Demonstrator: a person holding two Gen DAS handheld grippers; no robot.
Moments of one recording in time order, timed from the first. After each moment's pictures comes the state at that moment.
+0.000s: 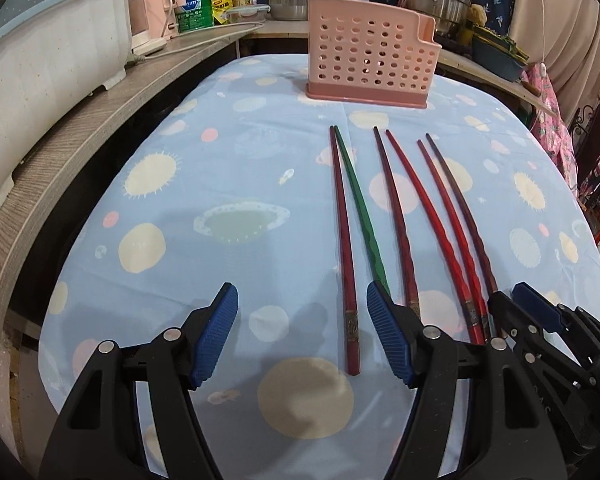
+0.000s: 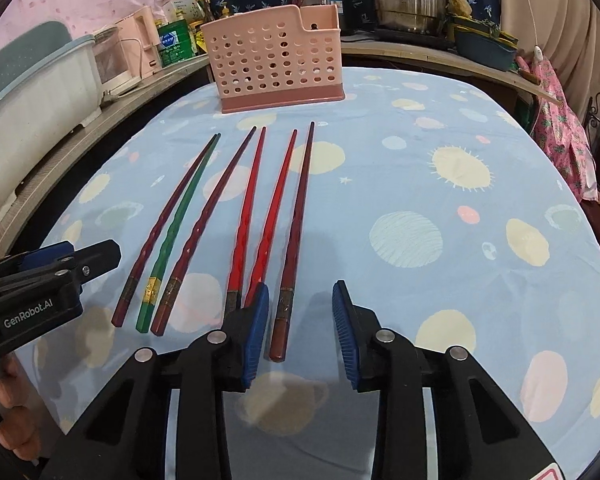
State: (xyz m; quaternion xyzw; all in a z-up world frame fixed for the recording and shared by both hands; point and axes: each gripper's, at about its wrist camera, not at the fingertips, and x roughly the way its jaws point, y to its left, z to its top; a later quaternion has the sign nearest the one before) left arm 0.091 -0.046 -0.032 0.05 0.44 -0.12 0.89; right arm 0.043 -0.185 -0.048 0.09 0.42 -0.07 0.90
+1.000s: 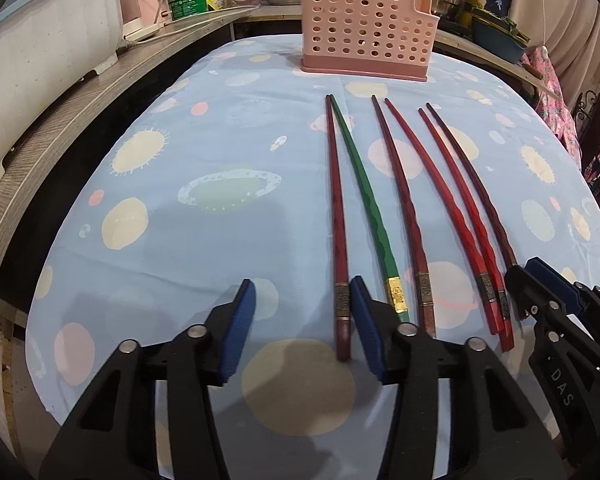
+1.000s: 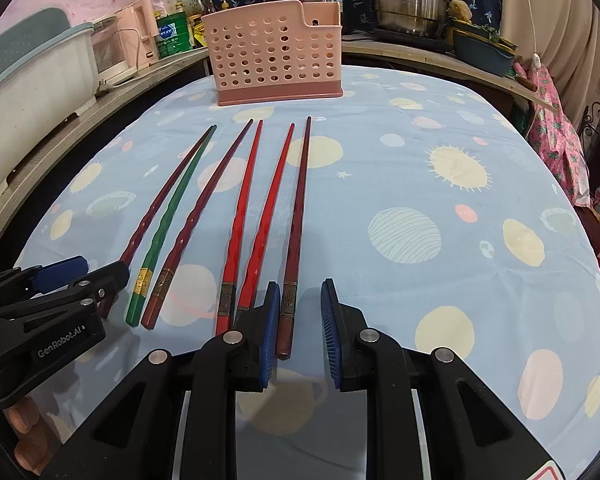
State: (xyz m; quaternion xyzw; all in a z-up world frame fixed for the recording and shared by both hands) left arm 0.088 -0.053 -0.053 0.06 0.46 -0.12 0.88; right arm 0.043 -0.180 -0.049 0.07 0.42 -0.08 0.90
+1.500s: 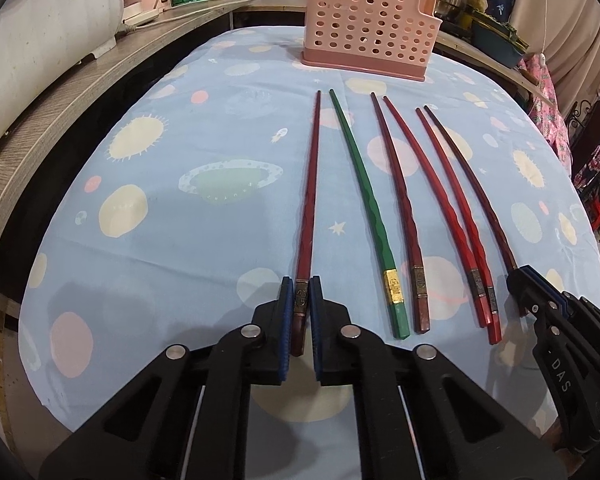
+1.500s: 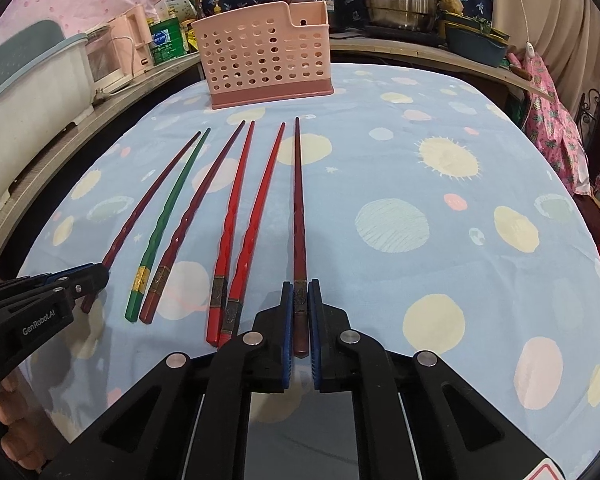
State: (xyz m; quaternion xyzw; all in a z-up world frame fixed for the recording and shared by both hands) left arm 0.090 -0.042 -0.050 0.03 0.48 -0.14 0.86; right arm 0.033 -0.190 -0.048 0.09 0.42 -0.09 0.90
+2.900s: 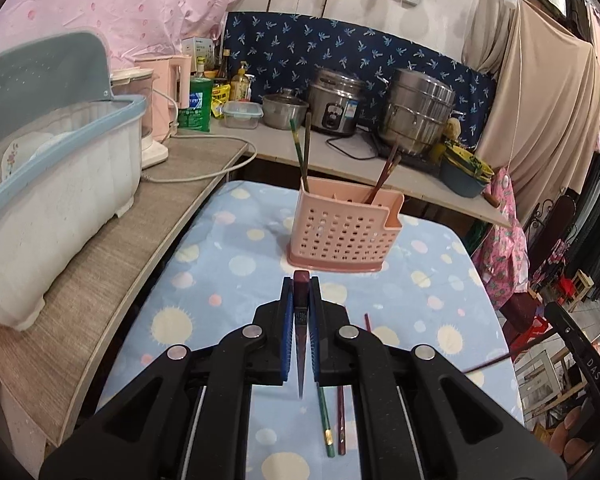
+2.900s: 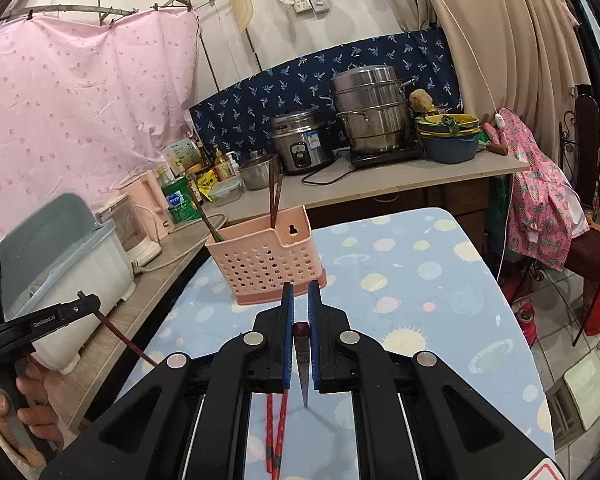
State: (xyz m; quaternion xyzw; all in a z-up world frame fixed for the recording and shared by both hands) left arm 0.132 -0.018 0.146 -0.05 0.32 -0.17 0.93; right arm 0.022 -0.264 0.138 0.17 0.21 -0.08 0.96
